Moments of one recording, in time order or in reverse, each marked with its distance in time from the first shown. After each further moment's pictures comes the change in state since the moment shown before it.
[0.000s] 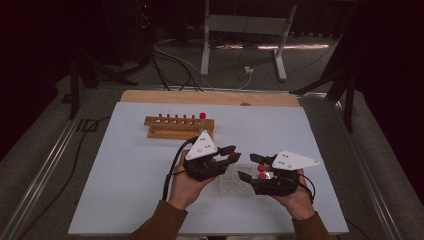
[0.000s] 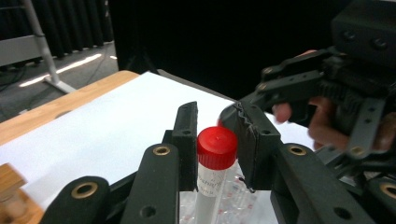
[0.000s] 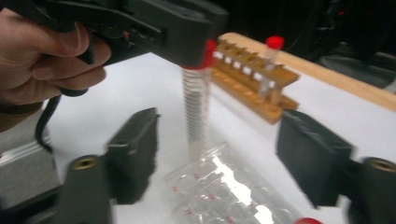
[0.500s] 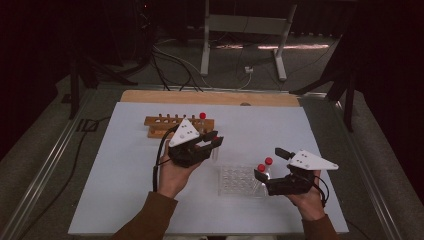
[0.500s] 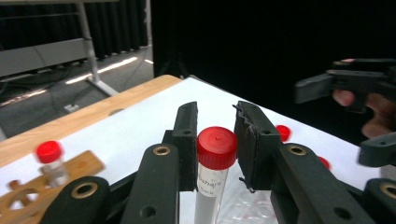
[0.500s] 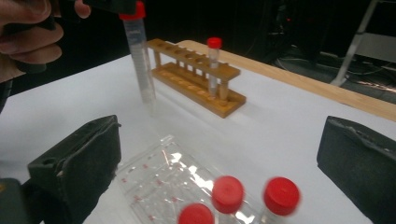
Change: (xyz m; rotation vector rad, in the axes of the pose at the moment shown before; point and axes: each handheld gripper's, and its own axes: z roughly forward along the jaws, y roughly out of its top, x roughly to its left) left arm 0.038 0.002 -0.018 -0.030 0.129 -0.040; right arm -0.022 -0.016 -0.024 -0.048 -0.154 0.056
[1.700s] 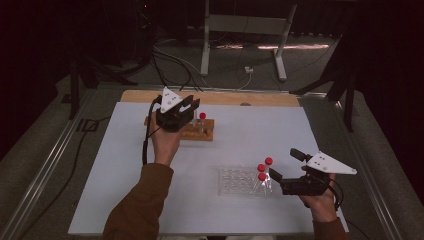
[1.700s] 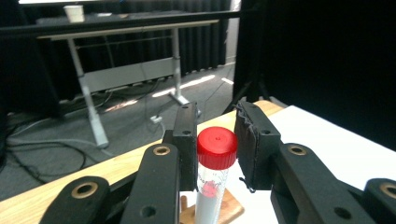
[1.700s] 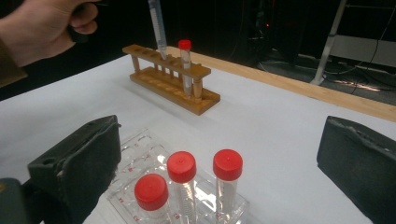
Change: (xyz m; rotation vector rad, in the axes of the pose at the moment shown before) left arm 0.088 0.013 0.028 -0.061 0.336 -0.014; right arm -0.021 -0.012 -0.023 -0.035 -0.062 0.032
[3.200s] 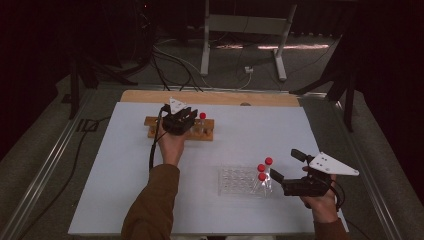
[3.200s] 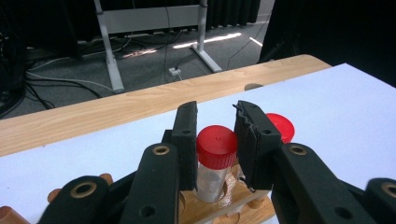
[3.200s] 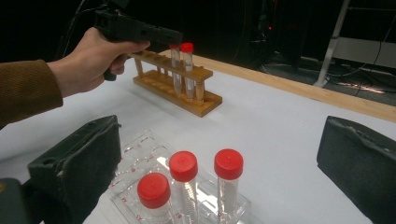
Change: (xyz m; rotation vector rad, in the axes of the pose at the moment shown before) left arm 0.013 -0.055 0.045 0.173 0.077 -0.100; right arm -0.001 -0.002 -0.003 -0.014 0.012 0.008
